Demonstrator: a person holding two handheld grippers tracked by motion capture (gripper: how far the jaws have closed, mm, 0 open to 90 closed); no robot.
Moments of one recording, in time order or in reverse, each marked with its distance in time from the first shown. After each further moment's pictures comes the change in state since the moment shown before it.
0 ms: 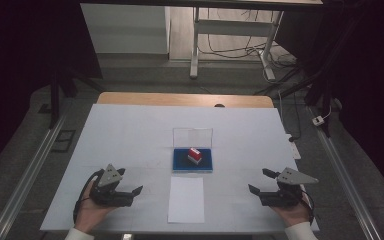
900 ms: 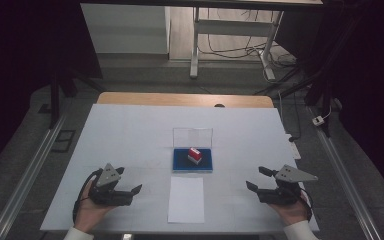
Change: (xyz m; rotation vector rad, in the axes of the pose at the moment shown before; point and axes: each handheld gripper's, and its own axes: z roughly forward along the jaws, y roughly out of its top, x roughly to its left) left arm 0.000 0.002 -0.002 -0.014 0.012 0.001; right arm 0.008 0.016 0.000 -0.021 0.023 0.002
